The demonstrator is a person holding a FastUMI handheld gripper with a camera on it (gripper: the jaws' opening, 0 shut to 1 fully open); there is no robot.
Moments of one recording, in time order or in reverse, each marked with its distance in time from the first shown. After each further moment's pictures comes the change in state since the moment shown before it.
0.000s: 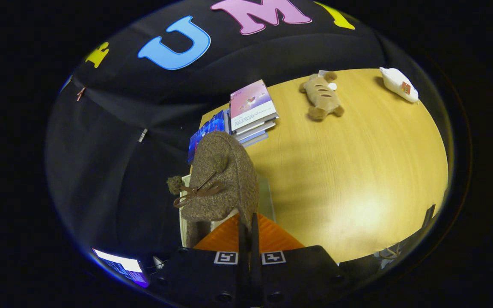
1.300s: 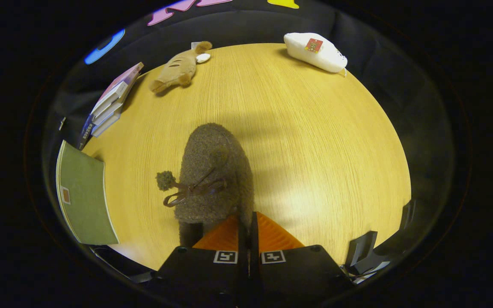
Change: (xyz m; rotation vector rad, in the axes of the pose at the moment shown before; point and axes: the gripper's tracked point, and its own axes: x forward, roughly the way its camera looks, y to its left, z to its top) arm -0.007 -0.394 -0.009 -0.018 0.034 -0.441
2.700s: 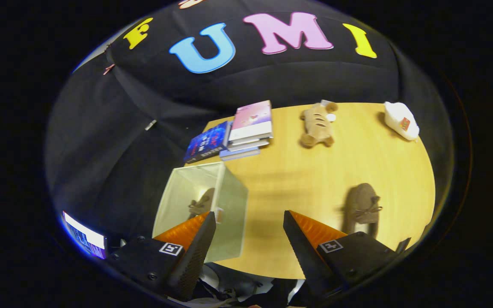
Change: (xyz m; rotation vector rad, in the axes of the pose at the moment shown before) arm -0.173 0.229 0.030 -0.172 -0.257 0.399
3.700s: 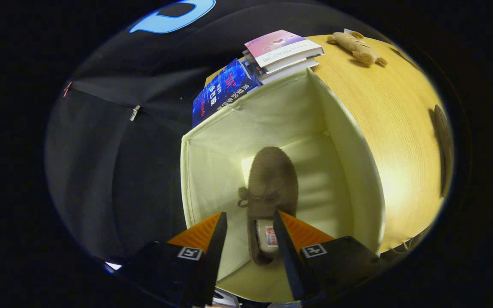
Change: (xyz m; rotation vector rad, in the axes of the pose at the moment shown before) arm 0.167 0.224 -0.091 0.303 0.307 0.110
